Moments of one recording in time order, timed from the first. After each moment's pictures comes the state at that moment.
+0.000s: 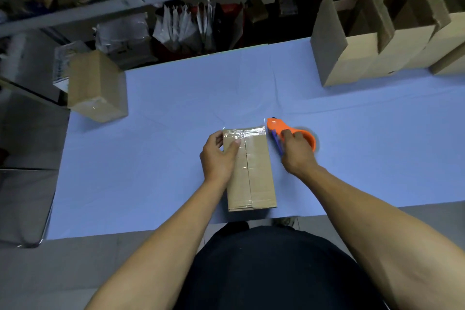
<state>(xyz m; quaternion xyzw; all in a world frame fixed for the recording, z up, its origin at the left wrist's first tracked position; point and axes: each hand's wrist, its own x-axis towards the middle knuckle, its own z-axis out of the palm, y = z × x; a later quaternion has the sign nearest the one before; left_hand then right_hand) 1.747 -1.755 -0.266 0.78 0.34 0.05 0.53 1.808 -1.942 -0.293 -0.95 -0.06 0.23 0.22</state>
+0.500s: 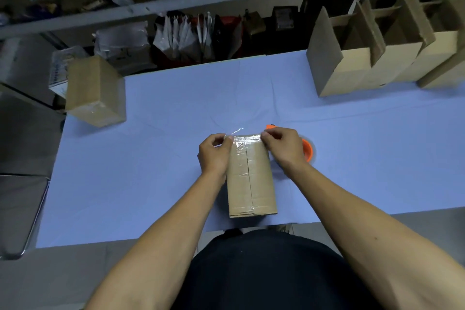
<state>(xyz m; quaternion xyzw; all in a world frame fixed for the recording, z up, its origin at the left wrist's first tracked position) 1.767 -1.745 -0.269 0.70 0.41 0.05 0.59 1.811 -1.904 -0.254 -0.84 0.08 0.14 0.52</state>
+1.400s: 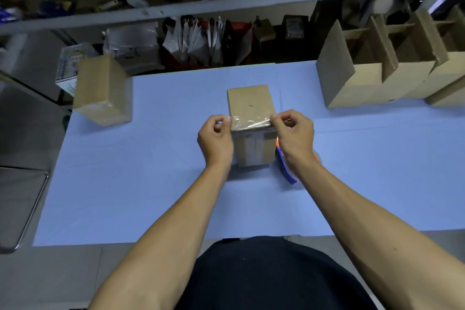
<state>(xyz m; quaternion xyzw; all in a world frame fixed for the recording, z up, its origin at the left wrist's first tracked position) 1.804 -1.735 -0.231 0.70 0.36 0.21 0.59 1.844 -1.886 -0.224 -0.78 0.10 0.02 0.62</state>
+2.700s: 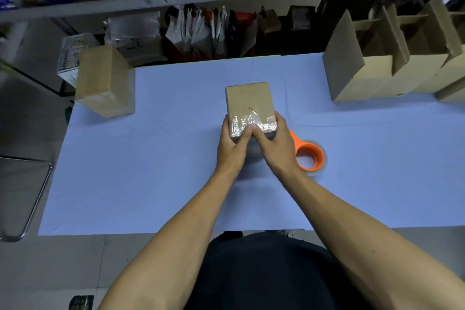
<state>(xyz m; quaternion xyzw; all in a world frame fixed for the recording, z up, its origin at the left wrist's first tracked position) 1.774 -1.746 -0.258 0.70 0.26 0.02 0.67 1.805 -1.858 -0.234 -0.80 0.02 0.10 0.58</state>
